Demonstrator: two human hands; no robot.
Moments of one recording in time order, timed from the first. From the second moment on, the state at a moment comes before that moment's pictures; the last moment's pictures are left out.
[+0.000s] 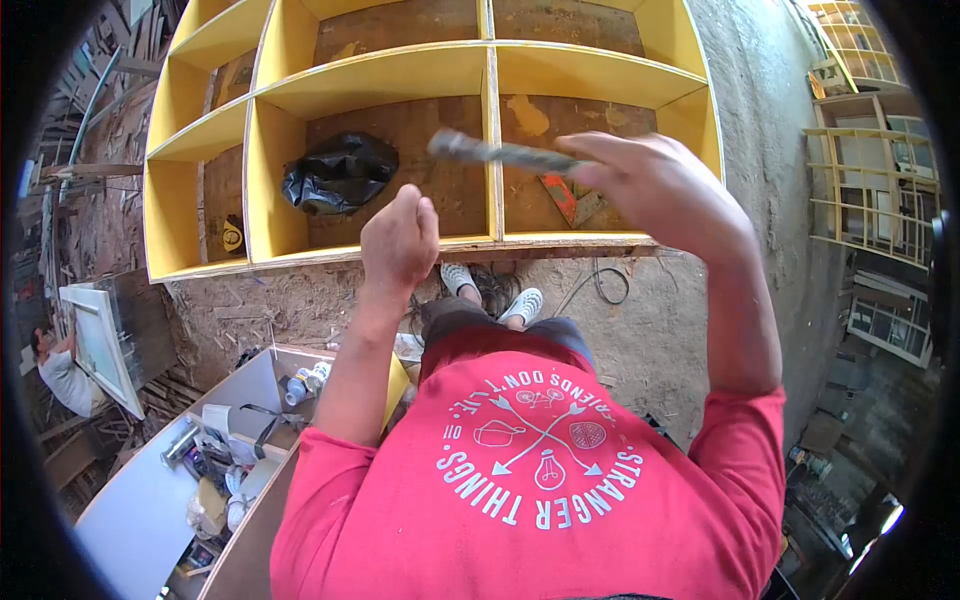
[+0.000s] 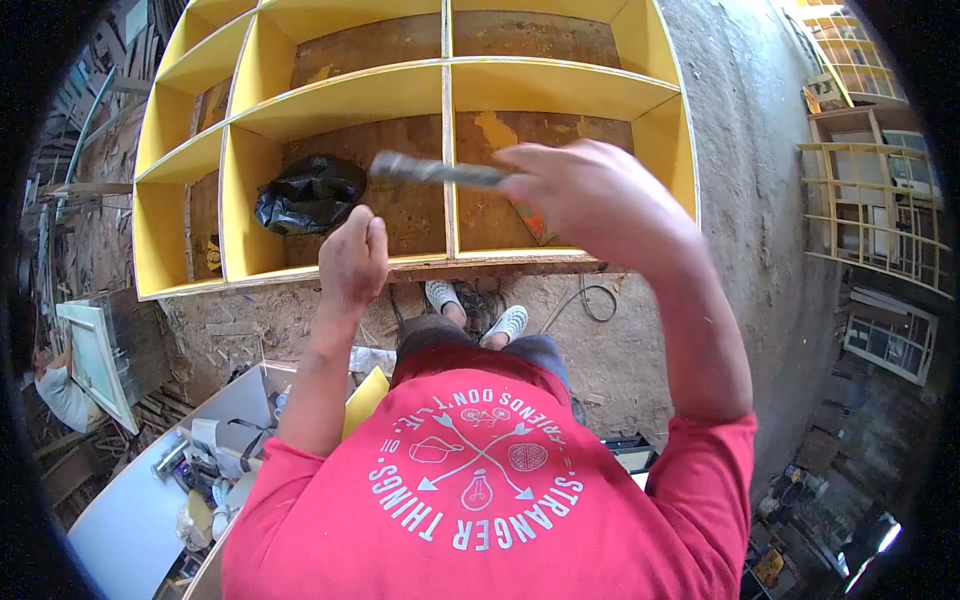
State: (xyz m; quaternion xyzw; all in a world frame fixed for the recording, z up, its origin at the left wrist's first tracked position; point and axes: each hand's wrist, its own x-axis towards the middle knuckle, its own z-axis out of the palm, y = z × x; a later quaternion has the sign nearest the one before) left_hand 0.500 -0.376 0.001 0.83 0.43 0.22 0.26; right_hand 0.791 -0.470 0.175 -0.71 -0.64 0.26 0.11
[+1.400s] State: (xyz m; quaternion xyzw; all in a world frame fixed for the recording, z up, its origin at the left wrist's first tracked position) left_hand 0.514 -0.370 -0.009 0.85 0.42 0.18 0.25; right_hand 0.830 -0.566 0.151 -0.86 -0.50 0.13 -0.03
